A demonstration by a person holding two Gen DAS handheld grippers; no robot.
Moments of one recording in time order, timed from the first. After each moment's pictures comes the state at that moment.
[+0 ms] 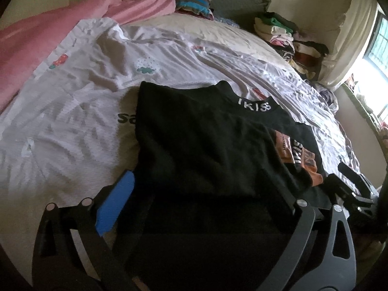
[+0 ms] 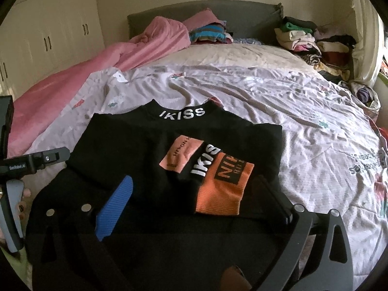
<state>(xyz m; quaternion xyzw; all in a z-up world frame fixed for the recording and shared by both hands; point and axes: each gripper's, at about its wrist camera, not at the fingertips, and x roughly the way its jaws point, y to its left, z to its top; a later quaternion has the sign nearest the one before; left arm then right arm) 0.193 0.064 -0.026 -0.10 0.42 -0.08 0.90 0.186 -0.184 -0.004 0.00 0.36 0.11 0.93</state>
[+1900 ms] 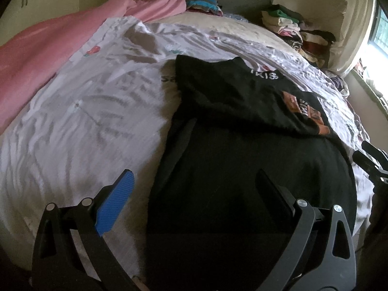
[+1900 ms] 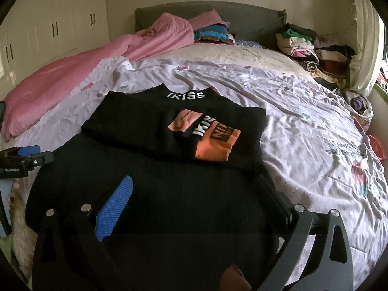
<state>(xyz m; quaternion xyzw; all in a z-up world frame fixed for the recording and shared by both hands) 0.092 0.089 -0.034 -0.06 0.43 -0.04 0.90 0.104 -0.190 0.002 -0.04 0.36 0.11 0.93</state>
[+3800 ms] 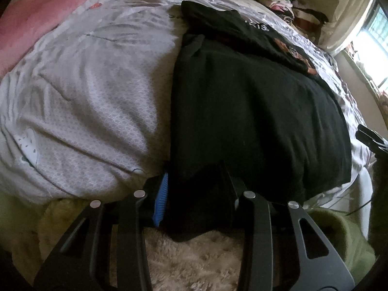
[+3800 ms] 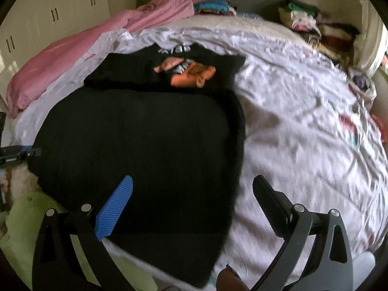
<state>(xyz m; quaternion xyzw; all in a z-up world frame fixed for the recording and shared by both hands) 0.005 0.115 -0.080 -0.07 0.51 -0.09 0.85 0.035 -0.266 -0.032 -0.04 0.44 0.13 0.89</state>
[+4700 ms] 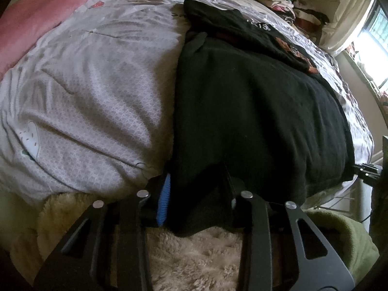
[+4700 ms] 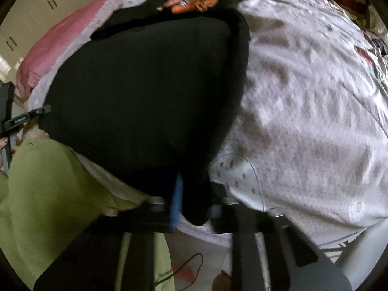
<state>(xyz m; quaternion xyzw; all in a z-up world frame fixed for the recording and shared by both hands) 0.002 0.118 -0.083 -0.08 0.51 -0.08 0.85 -0.007 -0.283 -0.080 0.00 0.54 0.18 0.82</state>
